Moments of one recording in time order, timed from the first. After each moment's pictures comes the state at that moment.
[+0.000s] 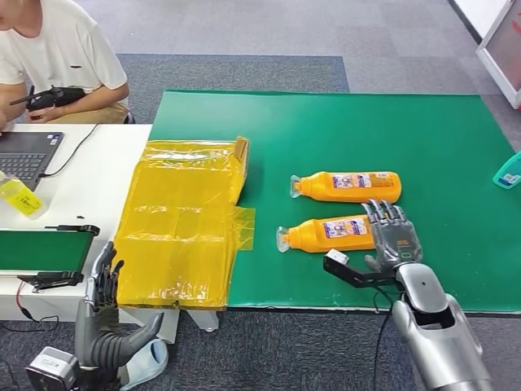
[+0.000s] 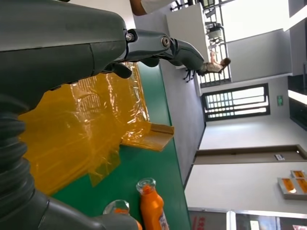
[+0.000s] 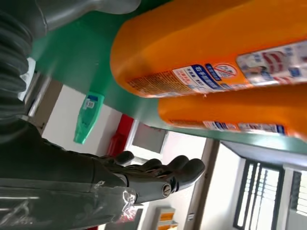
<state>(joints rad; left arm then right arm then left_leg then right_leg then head) 0.38 -0.35 0.04 -1.85 -0.27 -0.20 -0.63 -0.25 -0.16 0.11 -1.31 1.38 0.01 -0.05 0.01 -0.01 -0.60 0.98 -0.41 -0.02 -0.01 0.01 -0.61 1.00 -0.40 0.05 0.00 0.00</state>
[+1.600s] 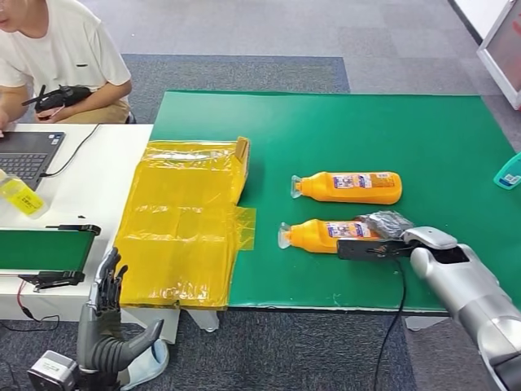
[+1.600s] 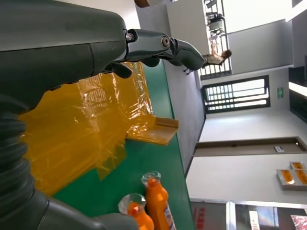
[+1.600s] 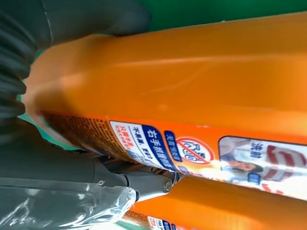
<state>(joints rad) 0.37 -0.36 0.09 -1.80 -0.27 -0.27 -0.68 -0.68 -0.35 0.61 -0.79 0.73 0.26 -0.27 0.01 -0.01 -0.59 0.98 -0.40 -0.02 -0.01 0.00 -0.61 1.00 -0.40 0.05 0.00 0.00</state>
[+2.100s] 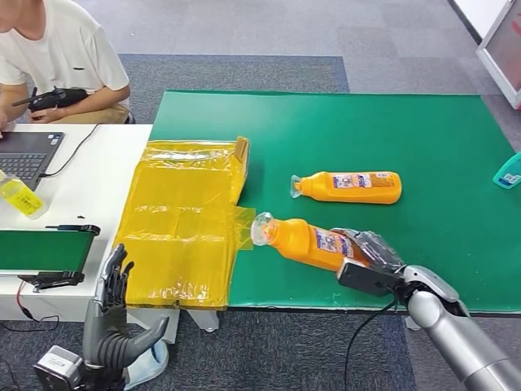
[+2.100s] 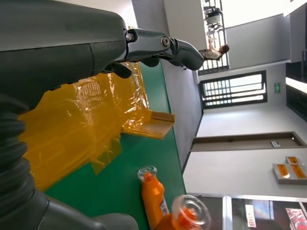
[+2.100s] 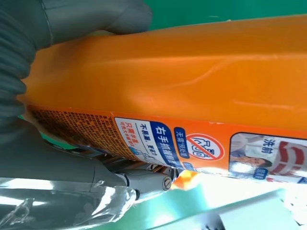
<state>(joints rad) 0.35 -0.35 0.06 -1.79 -0.26 -0.24 -0.67 -0.33 -0.37 0.42 -1.22 0.39 0.11 -0.42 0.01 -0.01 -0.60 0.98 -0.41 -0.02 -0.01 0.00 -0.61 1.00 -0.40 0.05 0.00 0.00</state>
